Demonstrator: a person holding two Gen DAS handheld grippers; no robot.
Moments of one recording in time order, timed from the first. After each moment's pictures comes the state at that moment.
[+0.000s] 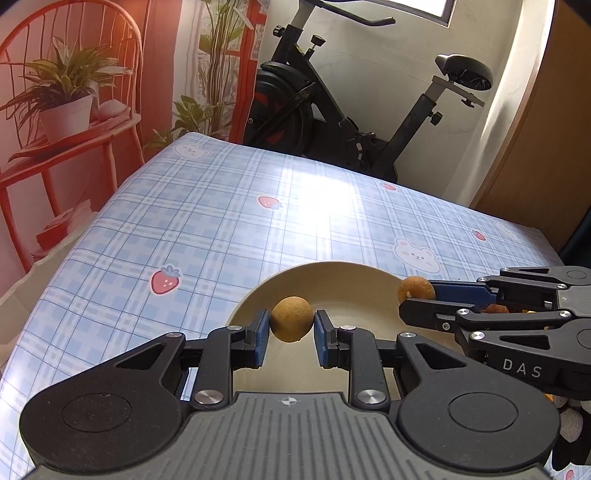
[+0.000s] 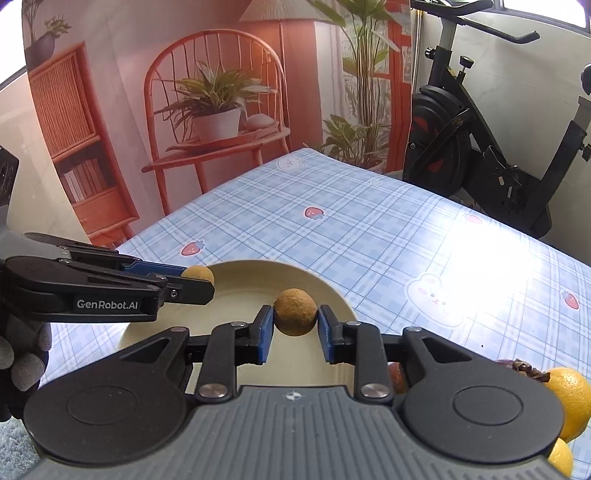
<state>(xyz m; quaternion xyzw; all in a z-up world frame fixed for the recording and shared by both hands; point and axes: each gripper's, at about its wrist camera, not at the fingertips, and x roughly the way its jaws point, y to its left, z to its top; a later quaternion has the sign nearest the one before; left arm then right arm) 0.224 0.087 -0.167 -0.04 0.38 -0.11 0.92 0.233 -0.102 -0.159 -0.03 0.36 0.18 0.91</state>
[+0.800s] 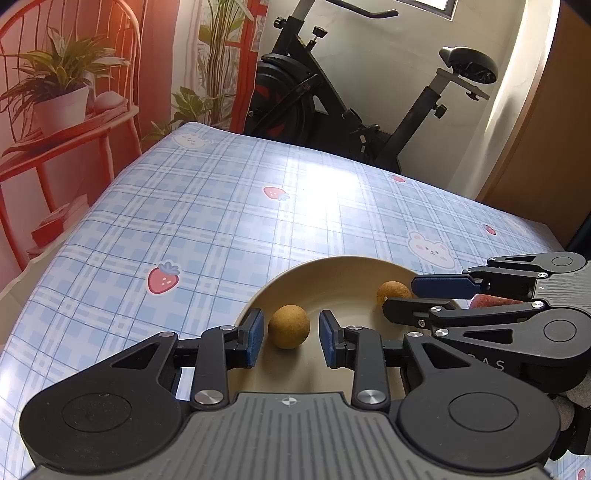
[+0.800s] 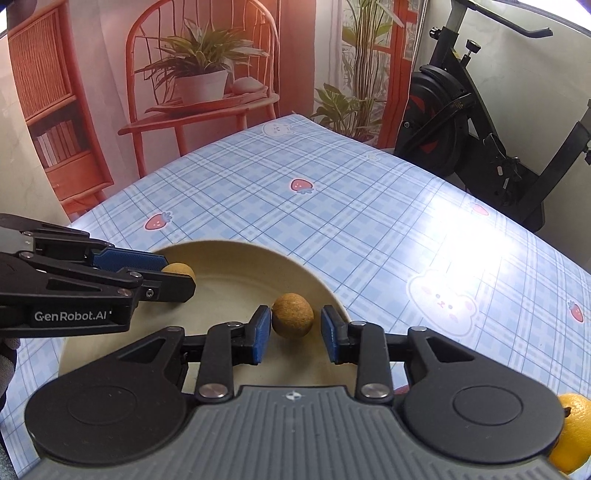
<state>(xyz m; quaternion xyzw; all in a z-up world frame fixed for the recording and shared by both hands) 0.234 0.088 -0.179 -0.04 0.39 -0.11 0.91 0.259 -0.088 -0.180 -0.07 0.39 0.16 0.91</state>
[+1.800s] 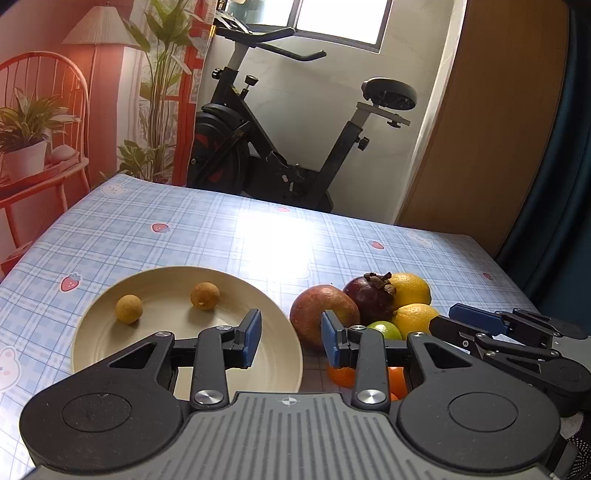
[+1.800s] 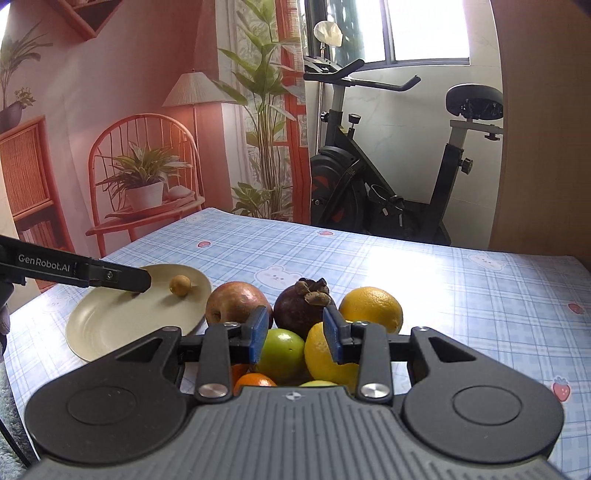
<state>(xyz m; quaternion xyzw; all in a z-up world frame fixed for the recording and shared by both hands) 0.147 -0.013 -0.147 -0.04 0.31 -0.17 0.94 0.075 -0.230 -0.154 0.02 0.23 0.06 0.97</state>
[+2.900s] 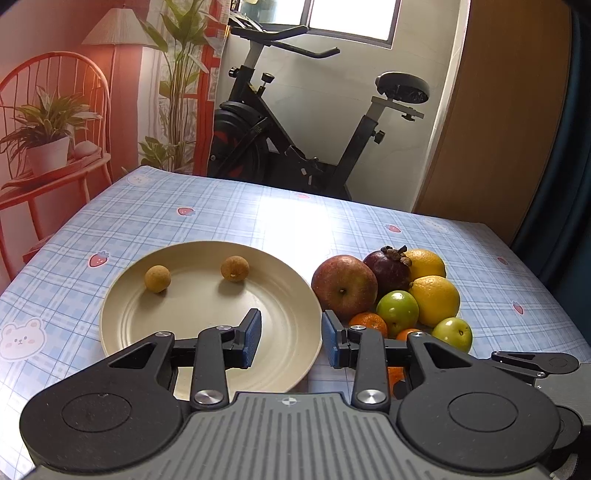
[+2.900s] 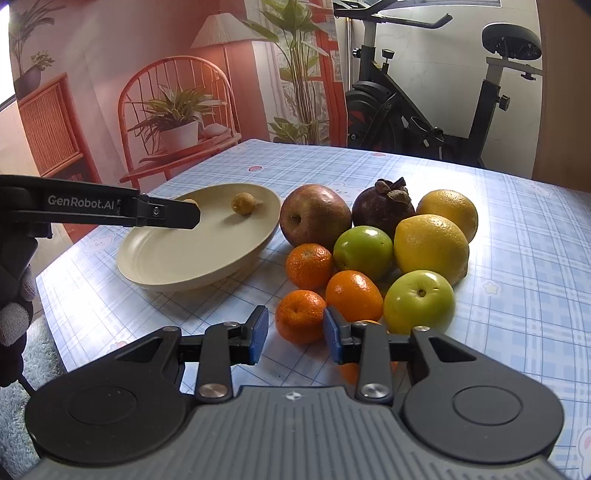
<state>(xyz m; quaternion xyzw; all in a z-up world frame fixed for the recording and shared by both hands) 0.116 -0.001 -0.157 -0.03 0.31 -0.14 0.94 0.070 -0.186 -0.181 0.04 0.34 0.11 0.93</state>
